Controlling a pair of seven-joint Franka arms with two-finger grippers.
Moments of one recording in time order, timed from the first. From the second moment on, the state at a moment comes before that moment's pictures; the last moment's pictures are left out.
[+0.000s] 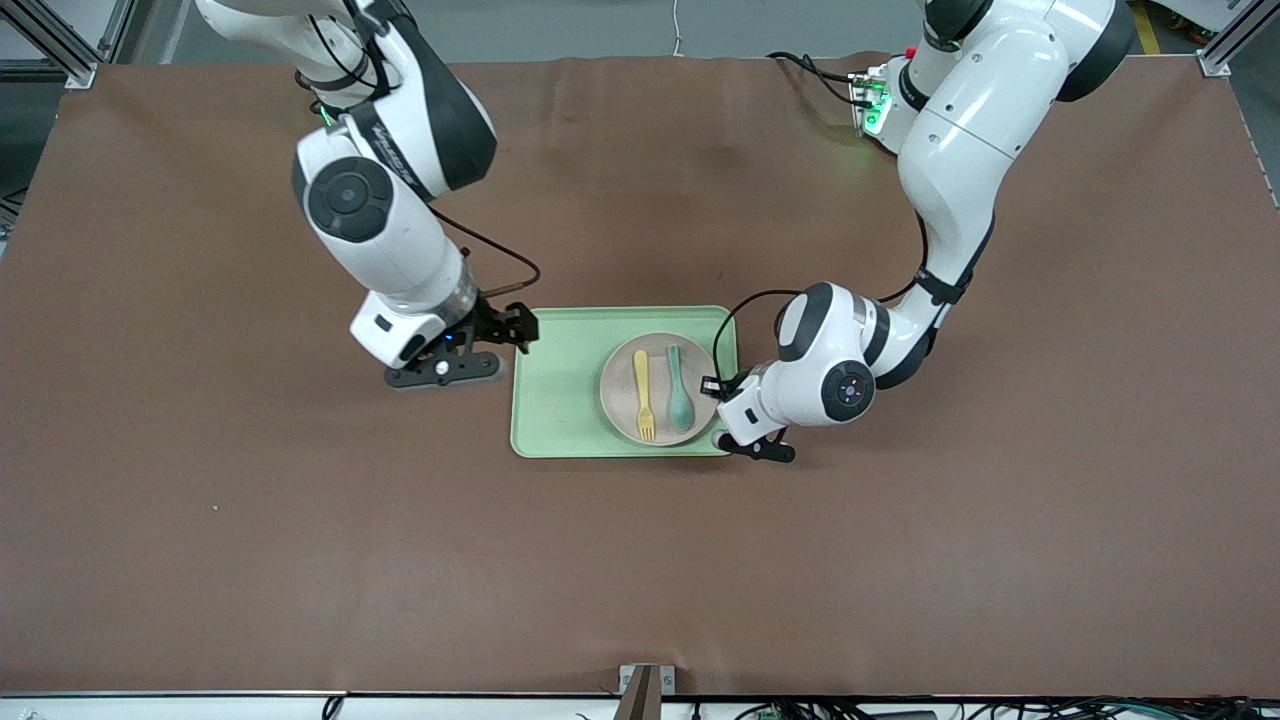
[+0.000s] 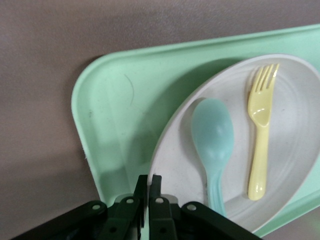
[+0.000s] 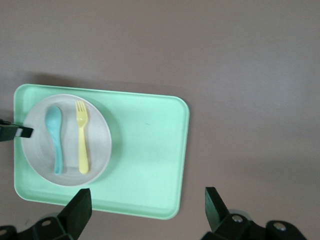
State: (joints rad) left arm -0.27 0.81 -0.30 -1.57 -0.29 2.25 -0.14; right arm 0.51 0.34 0.02 -1.64 0.08 2.04 0.38
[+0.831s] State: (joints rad) left arm -0.19 0.67 -0.30 -1.55 -0.30 2.18 -0.18; right arm 0.67 0.55 0.01 -1.64 0.08 2.36 0.49
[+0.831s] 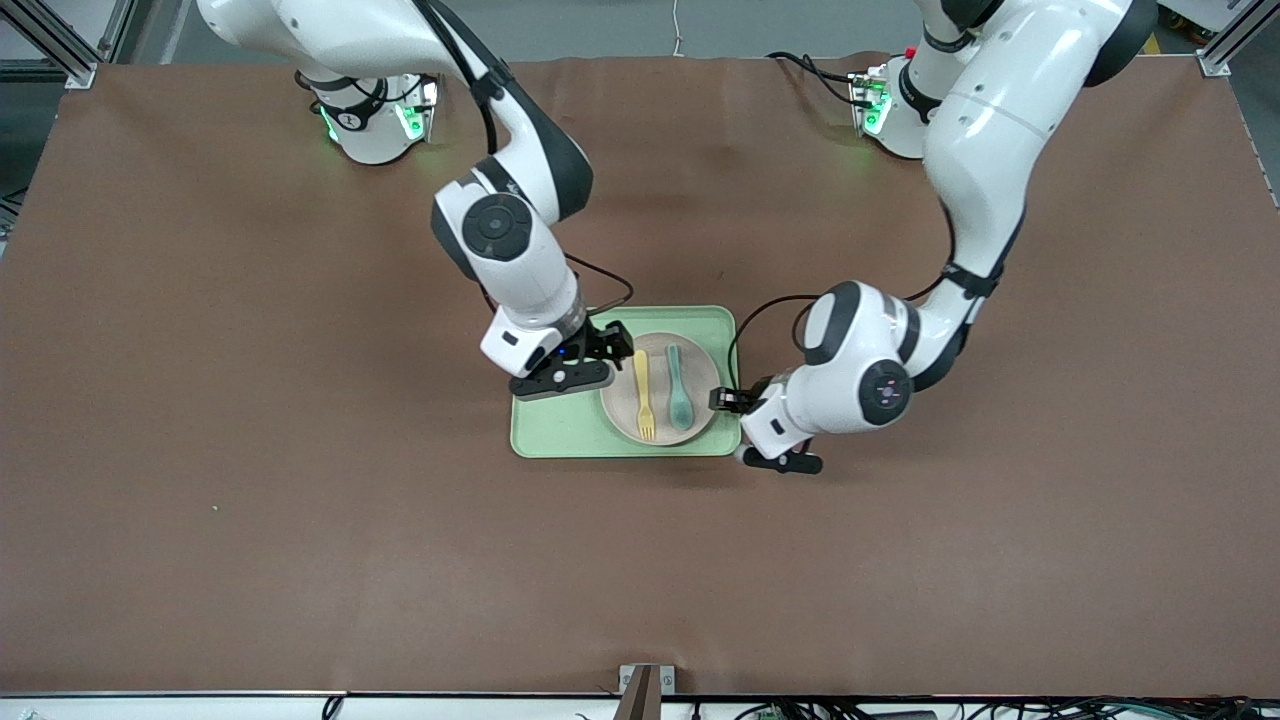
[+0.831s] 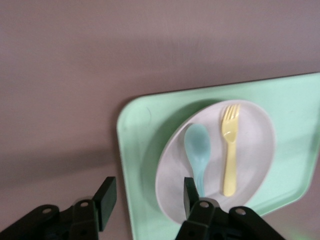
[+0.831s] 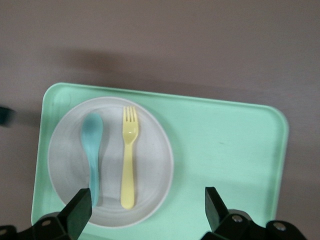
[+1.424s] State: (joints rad) left arm 0.03 0.35 -0.28 -1.60 -0.17 2.13 -0.24; right arm 0.73 0.68 0.00 -1.61 0.05 2.48 0.50
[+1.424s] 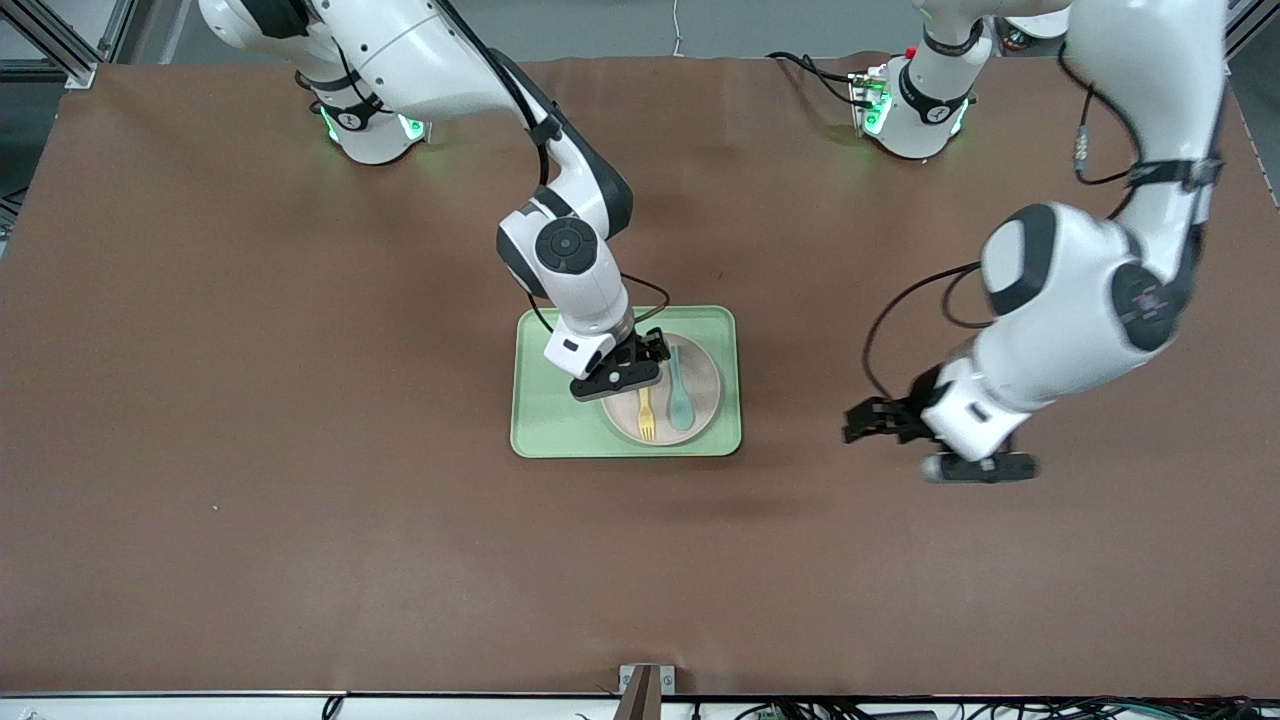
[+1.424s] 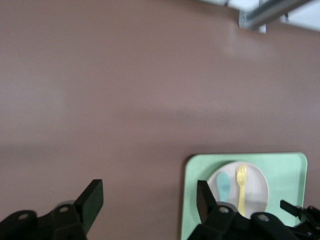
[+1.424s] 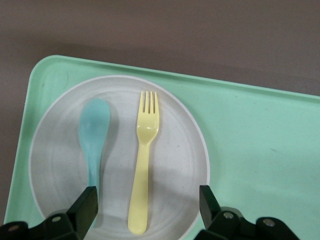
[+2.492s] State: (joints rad) left arm -0.08 -0.13 -0.05 -1.77 -0.02 1.82 -0.23; right arm 0.74 0.81 0.00 -1.51 0.05 2.48 0.53
